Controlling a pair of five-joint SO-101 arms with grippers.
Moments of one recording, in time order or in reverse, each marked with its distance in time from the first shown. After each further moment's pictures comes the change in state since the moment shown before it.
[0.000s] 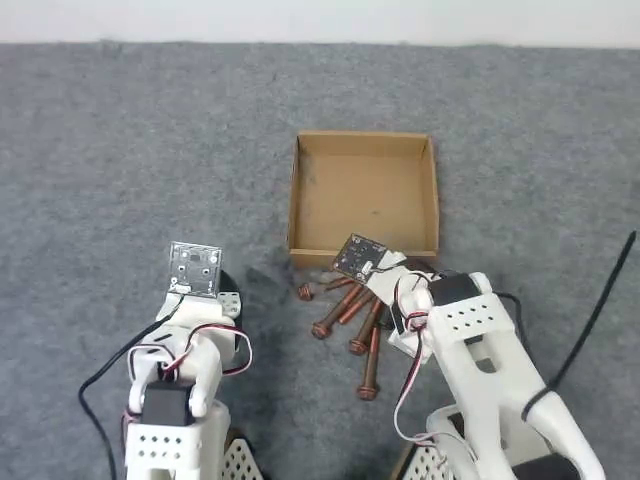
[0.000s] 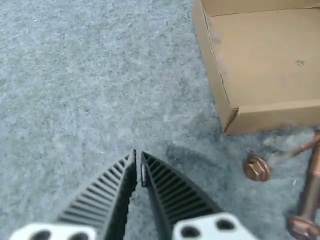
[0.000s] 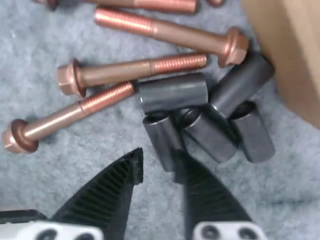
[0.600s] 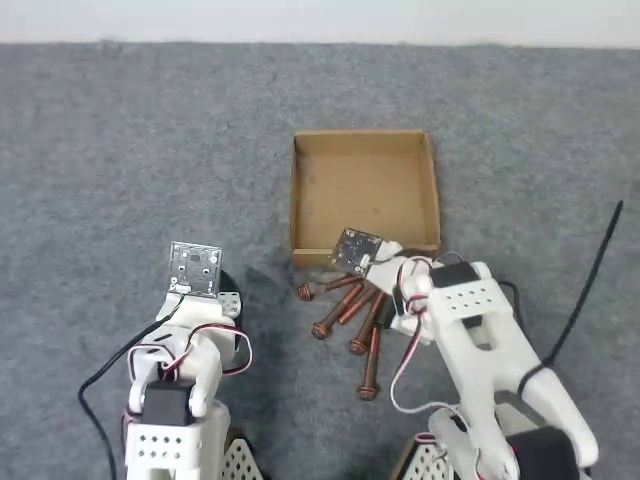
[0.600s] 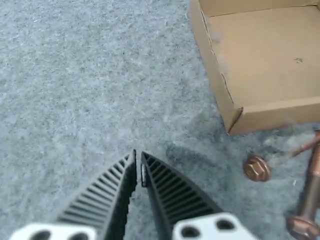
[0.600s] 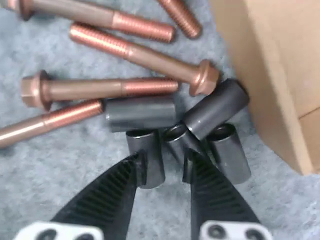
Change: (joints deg) left arm 0.0 0.0 0.0 0.0 0.0; right arm 3.3 10.8 -3.1 -9.4 9.0
